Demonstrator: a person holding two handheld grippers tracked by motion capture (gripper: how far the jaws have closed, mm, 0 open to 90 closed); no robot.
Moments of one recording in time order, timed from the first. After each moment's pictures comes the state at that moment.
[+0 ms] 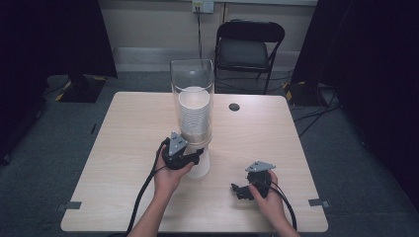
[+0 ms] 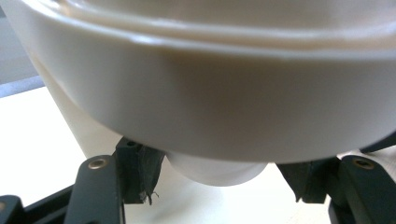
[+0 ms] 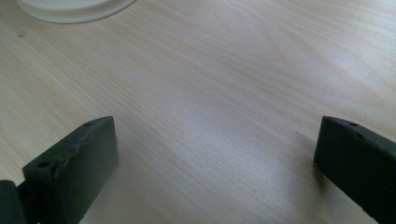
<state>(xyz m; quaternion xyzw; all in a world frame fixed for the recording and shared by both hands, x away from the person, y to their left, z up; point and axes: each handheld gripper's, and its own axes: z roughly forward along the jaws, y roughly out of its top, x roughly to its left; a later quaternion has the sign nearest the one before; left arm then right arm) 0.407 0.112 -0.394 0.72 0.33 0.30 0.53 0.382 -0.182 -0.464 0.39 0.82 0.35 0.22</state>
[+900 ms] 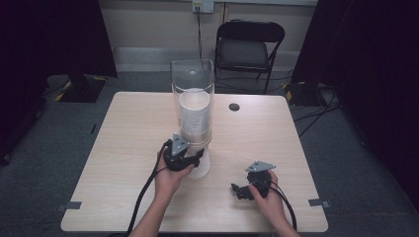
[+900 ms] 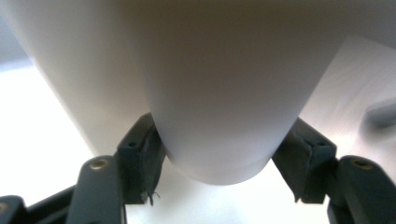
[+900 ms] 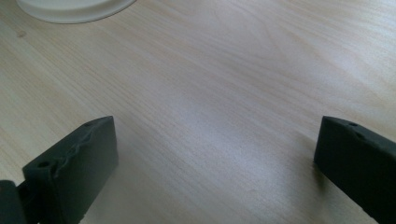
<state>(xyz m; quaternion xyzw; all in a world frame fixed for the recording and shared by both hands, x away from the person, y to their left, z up) 0.411 0.109 -0.427 0.81 0.39 0.24 0.37 0.382 -0.182 -0.464 0.39 0.82 0.35 0.22</state>
